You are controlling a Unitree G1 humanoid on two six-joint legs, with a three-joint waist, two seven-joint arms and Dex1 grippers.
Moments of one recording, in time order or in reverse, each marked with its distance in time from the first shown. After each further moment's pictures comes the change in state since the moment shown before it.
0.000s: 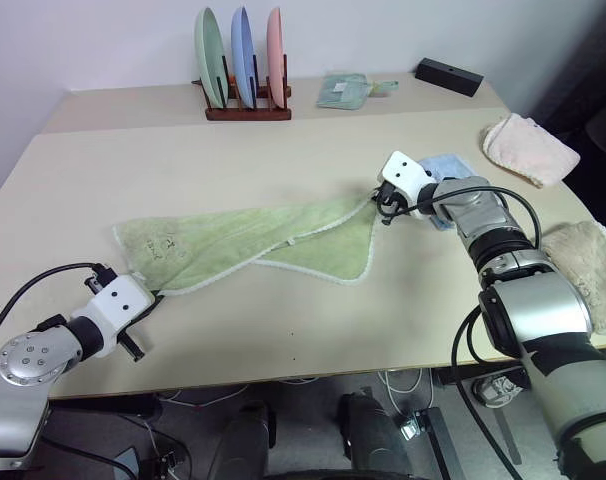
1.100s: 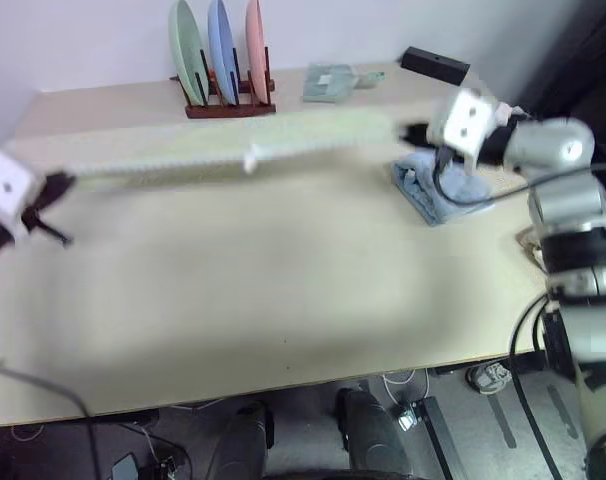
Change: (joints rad) left arm -0.324 0.174 0.199 0.374 -0.192 -0.129 -0.126; right arm 0.348 -0.293 -0.102 -0.888 0.291 0.166 0.276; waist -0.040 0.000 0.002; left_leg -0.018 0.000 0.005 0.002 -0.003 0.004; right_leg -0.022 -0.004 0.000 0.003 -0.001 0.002
